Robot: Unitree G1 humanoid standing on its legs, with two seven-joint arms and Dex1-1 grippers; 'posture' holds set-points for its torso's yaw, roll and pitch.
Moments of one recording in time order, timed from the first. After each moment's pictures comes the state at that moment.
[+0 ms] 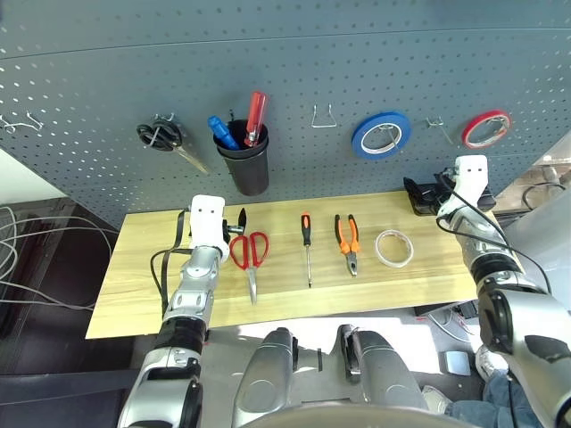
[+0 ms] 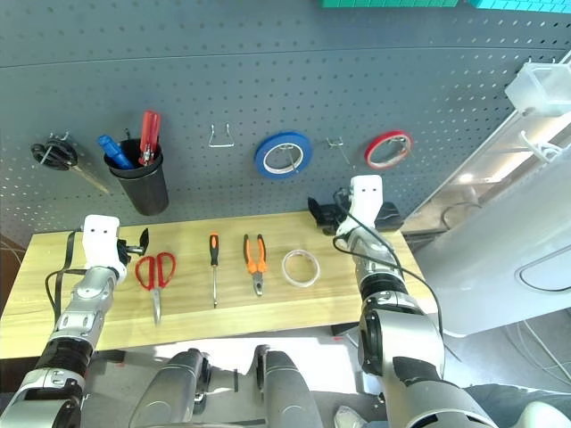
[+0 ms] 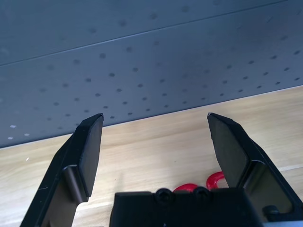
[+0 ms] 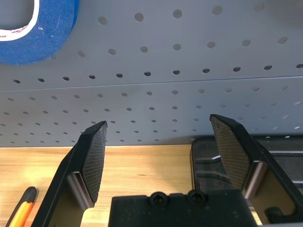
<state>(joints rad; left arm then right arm) -0.26 0.26 0.12 0.51 0.00 -0.06 -0.02 -0.75 -0.37 -0.22 1.19 0.14 -0.26 0.47</state>
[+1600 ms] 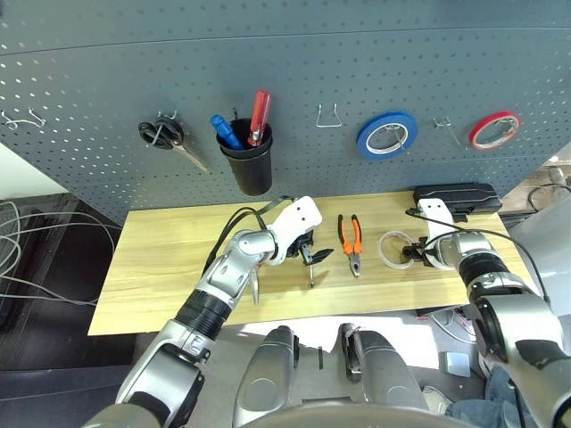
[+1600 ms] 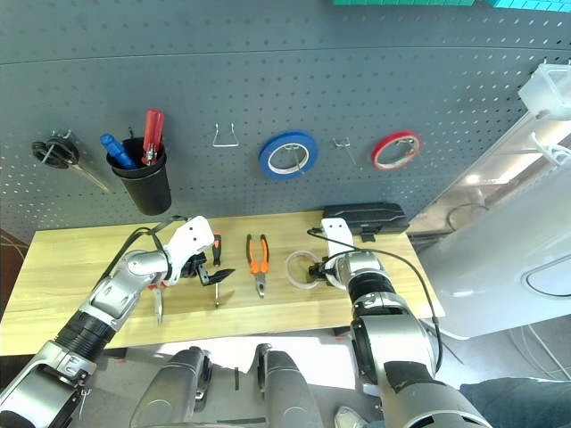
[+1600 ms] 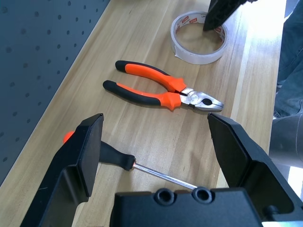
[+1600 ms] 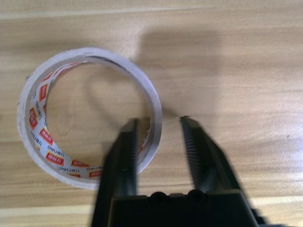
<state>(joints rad) -0.40 0.33 -0.36 0.26 0.08 0.20 -0.73 -0.74 -0.35 -0.04 1.15 0.00 0.56 0.31</state>
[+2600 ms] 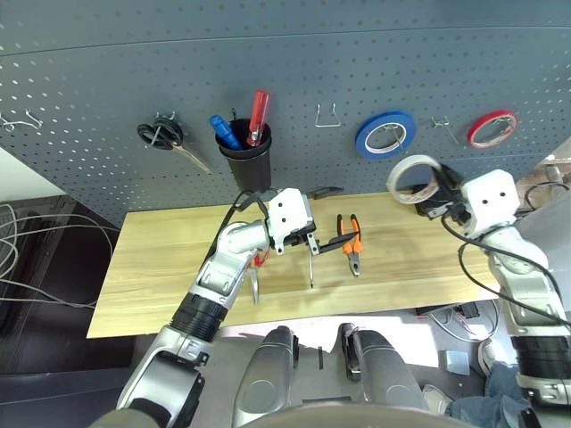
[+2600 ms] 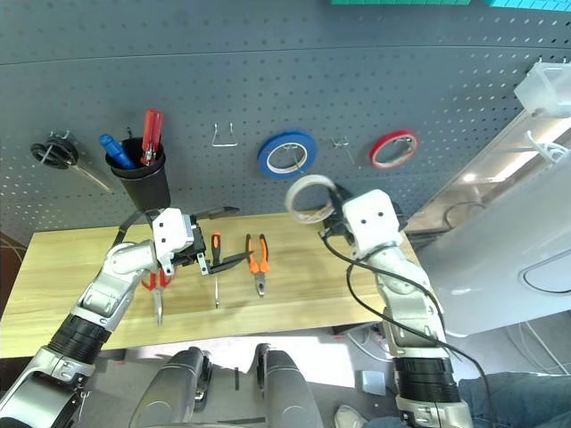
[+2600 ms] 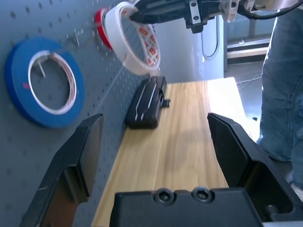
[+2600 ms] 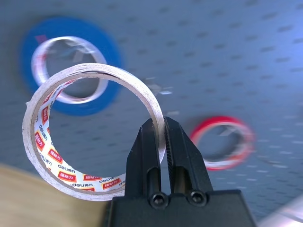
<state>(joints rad) -0.40 0.31 -0.27 0.16 -0.13 -0.24 -0.85 -0.13 -0.46 -0.18 -0.09 -0.10 -0.15 0.21</state>
